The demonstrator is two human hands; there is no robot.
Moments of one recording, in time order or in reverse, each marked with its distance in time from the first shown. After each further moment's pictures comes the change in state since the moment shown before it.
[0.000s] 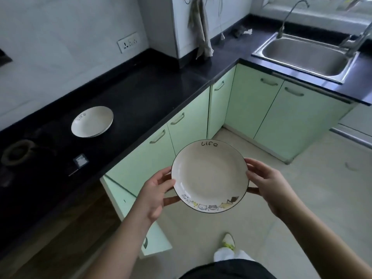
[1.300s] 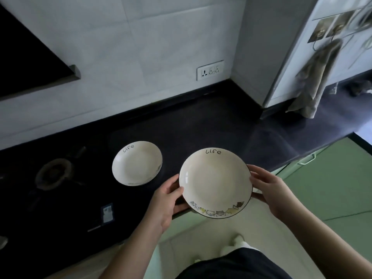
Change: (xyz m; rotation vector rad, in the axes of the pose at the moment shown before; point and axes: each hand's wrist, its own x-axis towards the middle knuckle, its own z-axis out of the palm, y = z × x) left_hand 0.267 0.160 -0.112 -0.280 0.307 0.107; right_hand 0.371 -0.134 0.225 -0.161 -0.394 0.070
